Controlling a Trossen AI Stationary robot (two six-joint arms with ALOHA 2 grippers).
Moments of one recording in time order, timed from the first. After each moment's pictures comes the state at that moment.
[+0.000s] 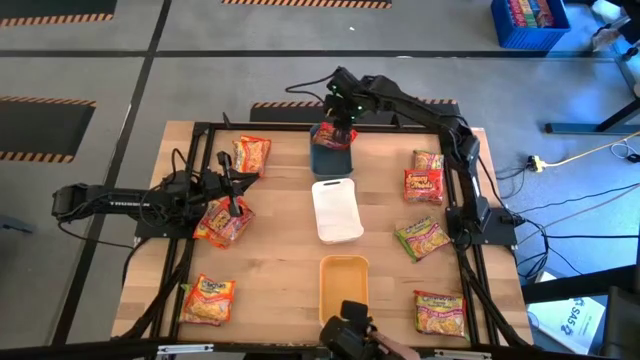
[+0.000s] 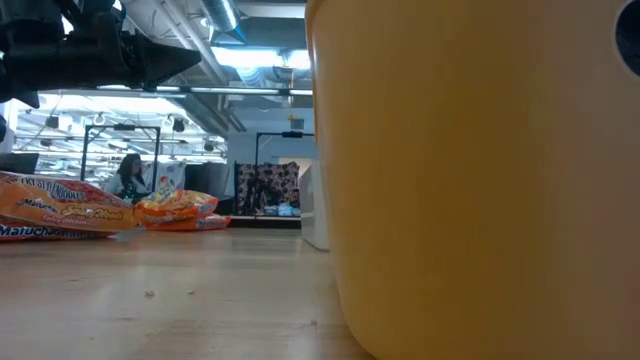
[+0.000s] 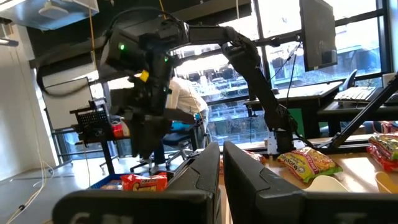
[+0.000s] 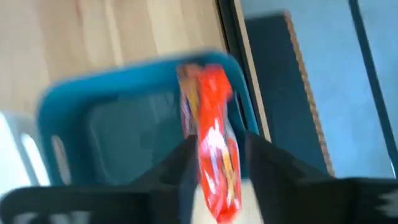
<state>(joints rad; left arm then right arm) 0.19 0.52 0.01 0.79 -0.09 0.19 -0.58 2.10 2.08 -1.07 -0.05 -0.39</state>
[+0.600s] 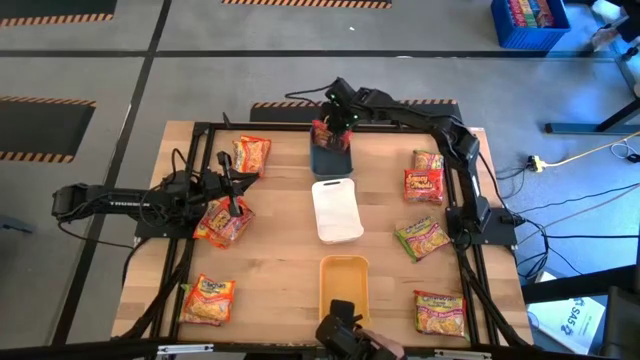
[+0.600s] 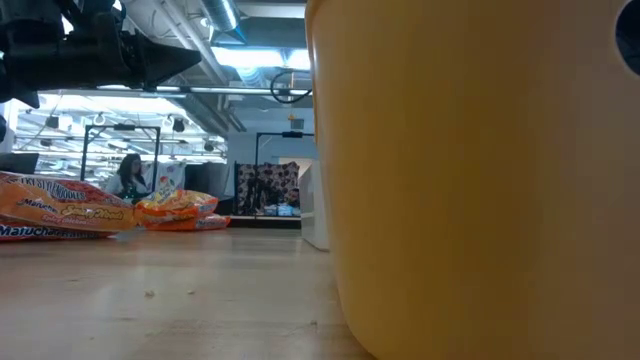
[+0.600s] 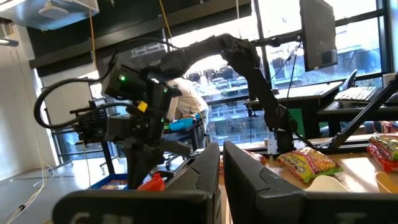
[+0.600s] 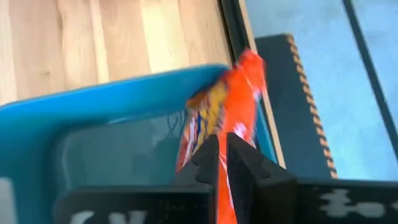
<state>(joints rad) 0.19 0.52 0.01 0.79 -0.09 0.19 -0.58 2.11 1.83 -0.69 -0.11 -0.42</state>
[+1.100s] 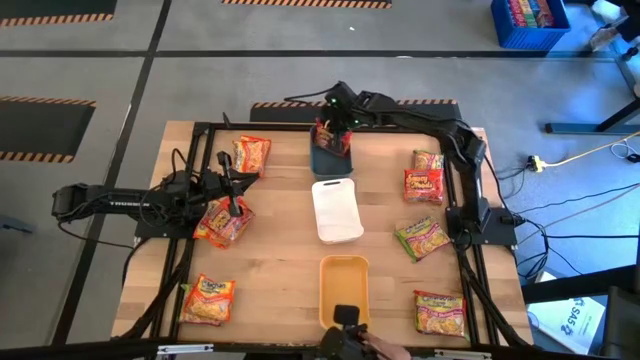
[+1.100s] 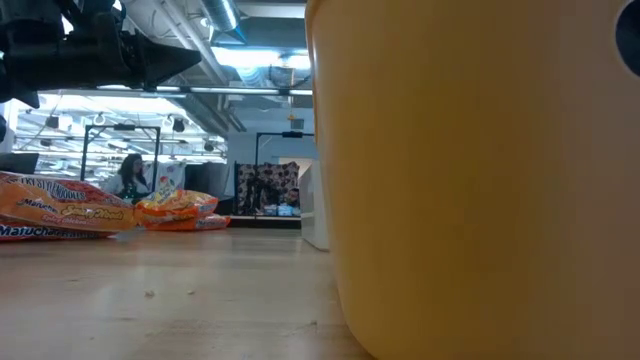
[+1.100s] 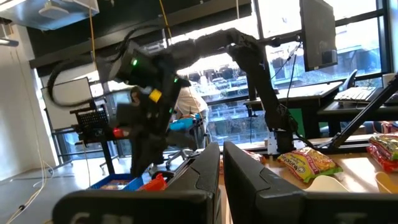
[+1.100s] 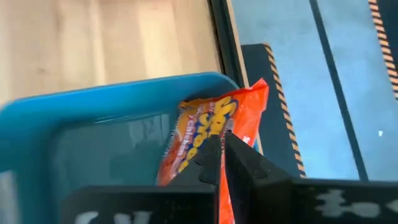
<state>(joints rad) 0.19 0.52 0.01 0.79 -0.09 0.19 -0.55 2.02 1.80 -0.71 -0.01 -0.45</state>
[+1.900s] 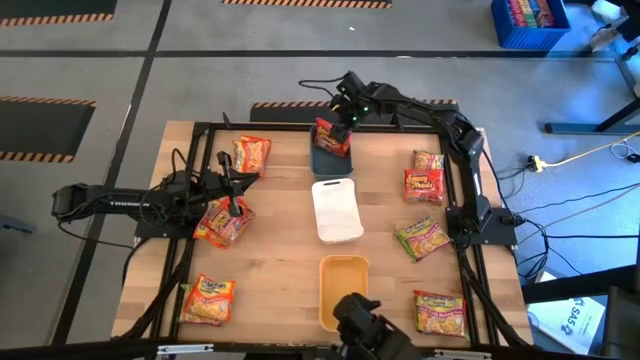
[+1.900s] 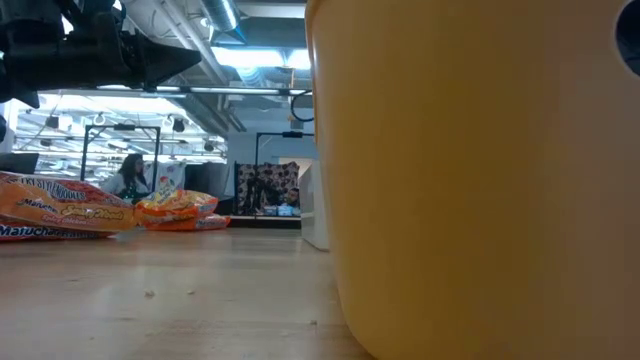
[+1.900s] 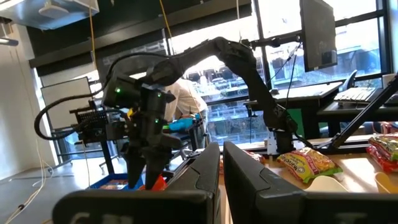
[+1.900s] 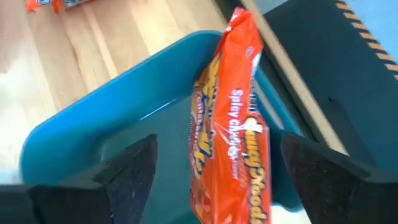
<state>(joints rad) 0.19 0.52 0.01 0.79 -0.09 0.19 -0.69 2.11 1.80 -0.73 -0.30 -0.14</state>
